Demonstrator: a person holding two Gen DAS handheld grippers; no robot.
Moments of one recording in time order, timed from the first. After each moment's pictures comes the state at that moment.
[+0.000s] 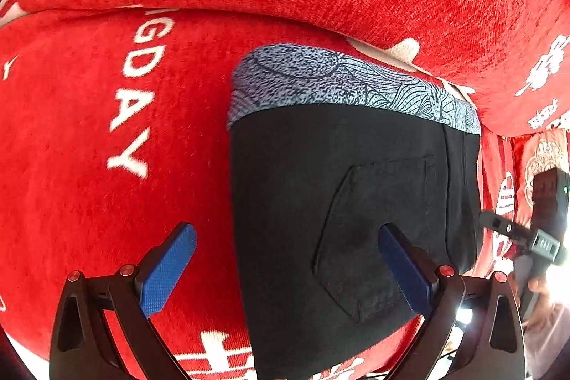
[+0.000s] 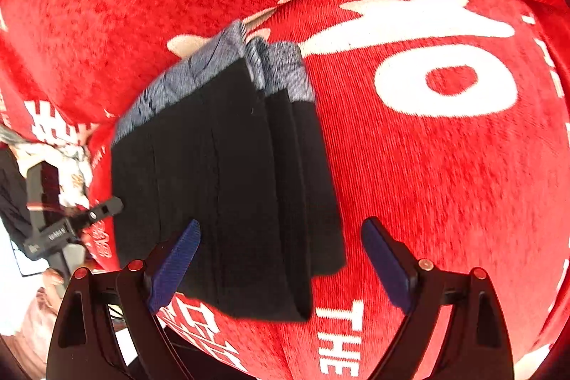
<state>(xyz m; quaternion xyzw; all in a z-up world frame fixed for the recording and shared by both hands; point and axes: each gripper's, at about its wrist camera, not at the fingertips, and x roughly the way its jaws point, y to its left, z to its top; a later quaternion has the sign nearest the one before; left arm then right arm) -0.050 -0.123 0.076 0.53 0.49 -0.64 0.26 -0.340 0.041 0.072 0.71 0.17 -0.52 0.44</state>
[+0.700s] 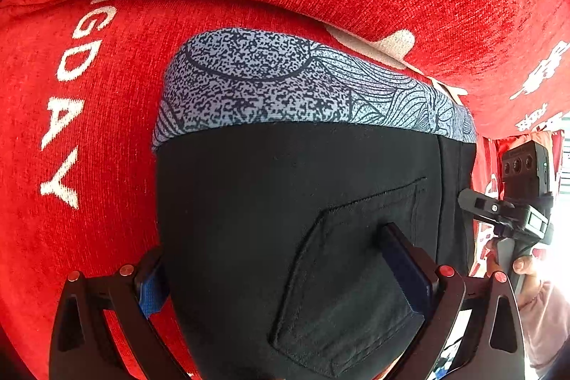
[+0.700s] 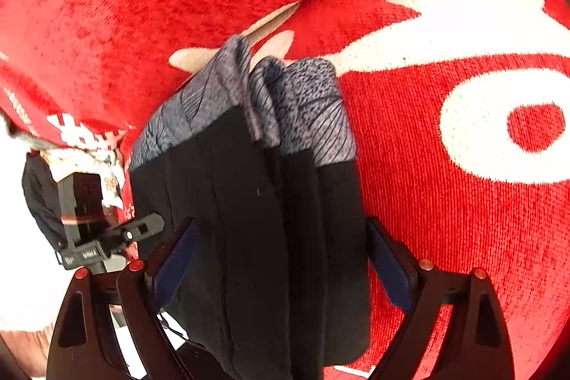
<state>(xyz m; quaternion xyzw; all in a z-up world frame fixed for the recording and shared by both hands) -0.097 -0.127 0.041 0.51 0.52 -0.65 0.23 -0.367 0.014 0.038 0.74 0.12 -0.45 0.48</state>
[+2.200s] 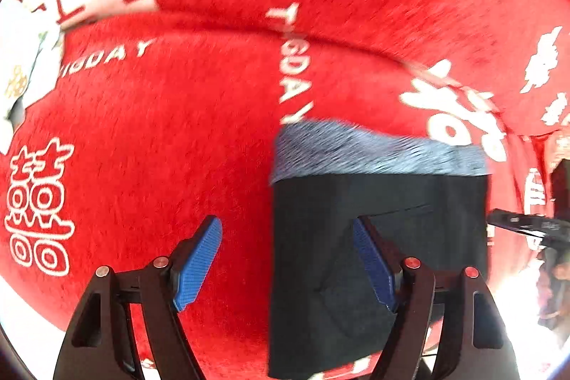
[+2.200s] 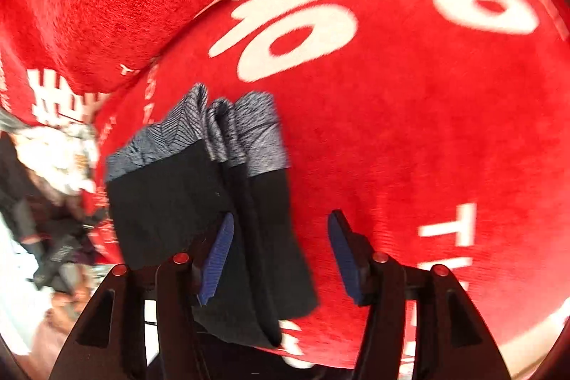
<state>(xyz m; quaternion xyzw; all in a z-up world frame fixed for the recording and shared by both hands) 0.090 -0.092 0.150 0.50 0.42 -0.68 0.35 -0.254 0.075 0.096 0.71 0.19 -0.52 0.43</state>
